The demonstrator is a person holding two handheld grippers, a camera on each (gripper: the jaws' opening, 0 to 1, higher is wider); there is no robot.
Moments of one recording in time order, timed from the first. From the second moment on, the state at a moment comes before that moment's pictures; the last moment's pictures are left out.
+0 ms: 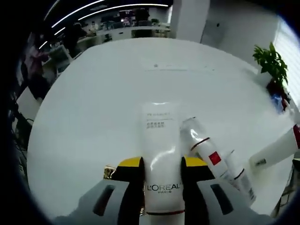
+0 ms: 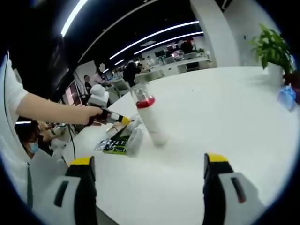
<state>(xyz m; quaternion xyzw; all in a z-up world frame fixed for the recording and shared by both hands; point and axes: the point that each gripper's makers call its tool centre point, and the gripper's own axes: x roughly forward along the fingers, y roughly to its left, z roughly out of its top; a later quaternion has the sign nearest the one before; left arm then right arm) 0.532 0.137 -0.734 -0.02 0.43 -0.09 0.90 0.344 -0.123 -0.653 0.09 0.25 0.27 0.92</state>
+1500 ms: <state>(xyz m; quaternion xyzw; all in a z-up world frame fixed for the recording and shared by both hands) 0.479 0.119 -0.617 -0.01 0.27 -0.18 0.94 0.348 -0.079 -0.603 0.09 0.20 0.32 0.92</state>
